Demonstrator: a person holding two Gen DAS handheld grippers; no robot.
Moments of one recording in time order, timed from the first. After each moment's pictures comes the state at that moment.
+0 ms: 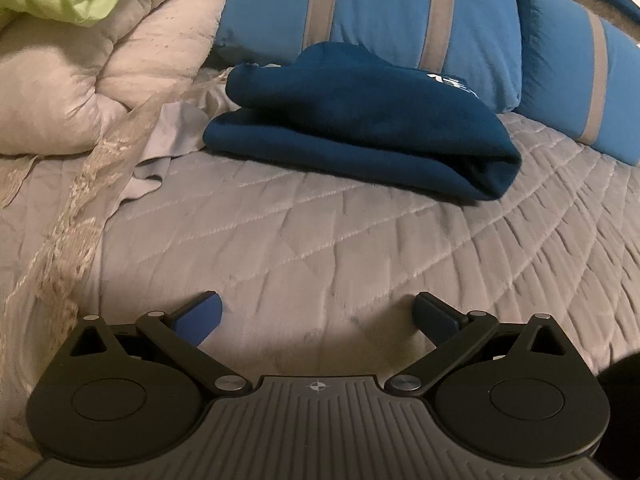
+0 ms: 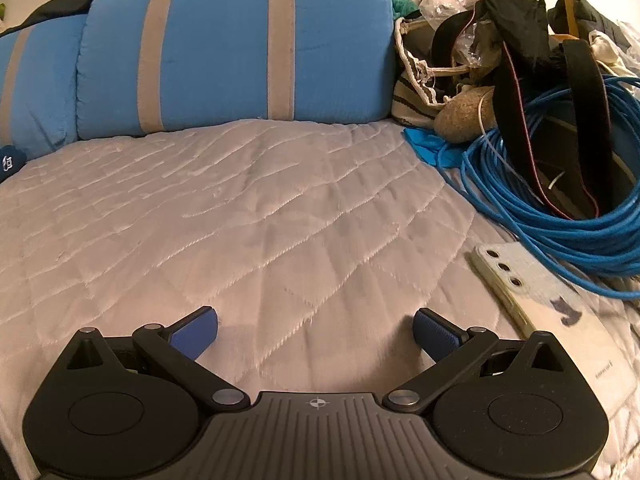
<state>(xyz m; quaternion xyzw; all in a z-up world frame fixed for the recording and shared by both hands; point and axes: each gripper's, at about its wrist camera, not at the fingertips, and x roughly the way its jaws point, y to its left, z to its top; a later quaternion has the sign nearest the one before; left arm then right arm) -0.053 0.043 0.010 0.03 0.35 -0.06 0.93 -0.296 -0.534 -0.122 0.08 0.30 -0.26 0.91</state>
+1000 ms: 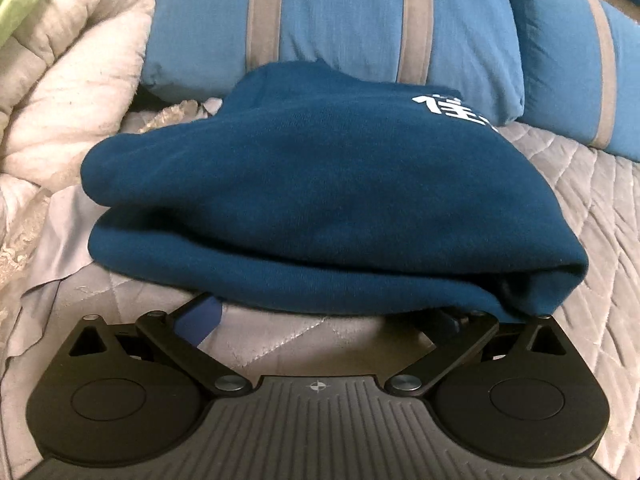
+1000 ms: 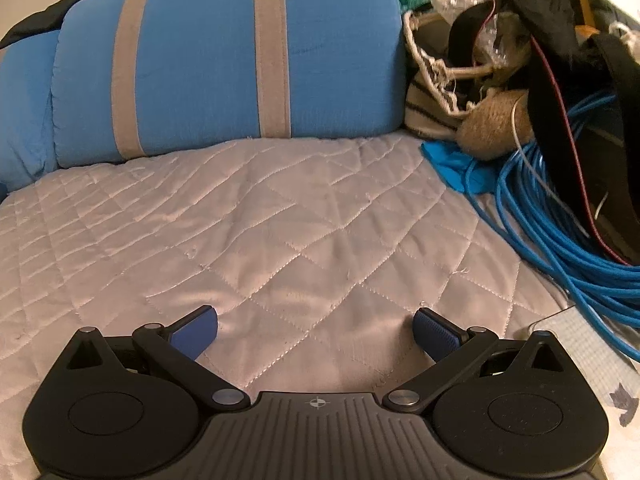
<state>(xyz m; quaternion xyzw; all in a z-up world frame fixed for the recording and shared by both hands) 0.040 -0.005 -0.004 0.07 0.31 -0.09 0.94 -0.244 -0.574 -0.123 0.10 0.28 -0.26 0.92</state>
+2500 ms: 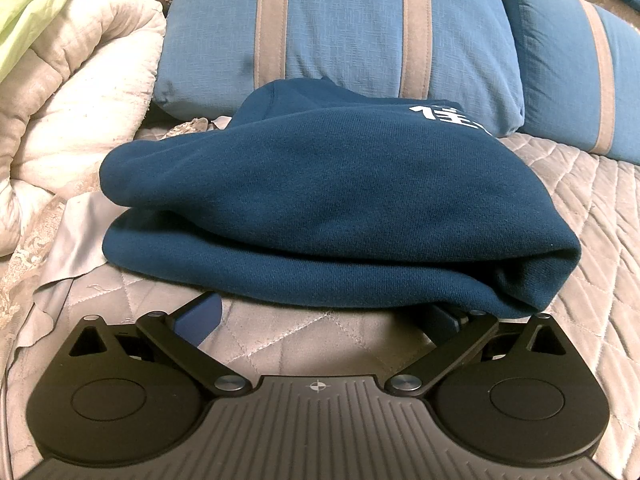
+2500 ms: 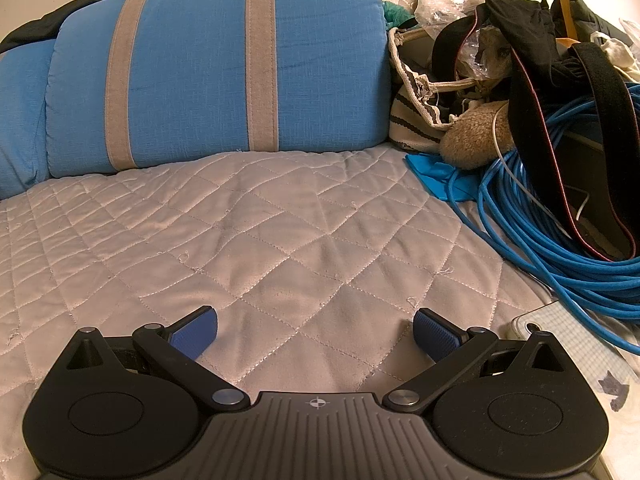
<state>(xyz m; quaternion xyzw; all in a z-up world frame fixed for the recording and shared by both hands) 0.032 -0.007 -0.002 0.08 0.29 -0.07 0.95 -0.250 -0.566 -0.124 0.09 0.27 -0.28 0.92</state>
